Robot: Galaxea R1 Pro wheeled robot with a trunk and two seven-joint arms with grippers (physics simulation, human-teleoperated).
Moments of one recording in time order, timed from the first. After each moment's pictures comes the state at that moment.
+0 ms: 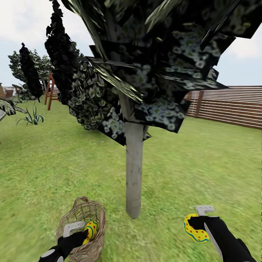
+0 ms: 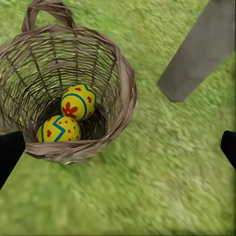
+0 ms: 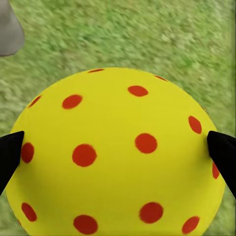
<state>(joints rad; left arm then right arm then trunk) -0.10 0.10 -0.05 -1.11 0.34 0.32 0.08 -0.41 -0.19 -0.04 -0.84 0.06 0.59 0.07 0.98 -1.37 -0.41</state>
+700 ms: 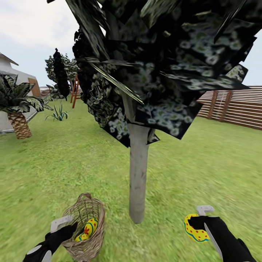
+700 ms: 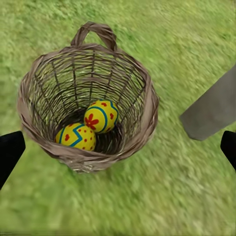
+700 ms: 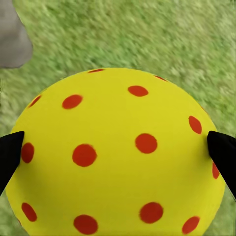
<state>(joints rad) -0.10 0.13 0.08 -1.16 0.35 0.34 0.06 -0.41 -0.19 -0.04 -0.84 0.07 0.59 0.07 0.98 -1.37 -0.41</state>
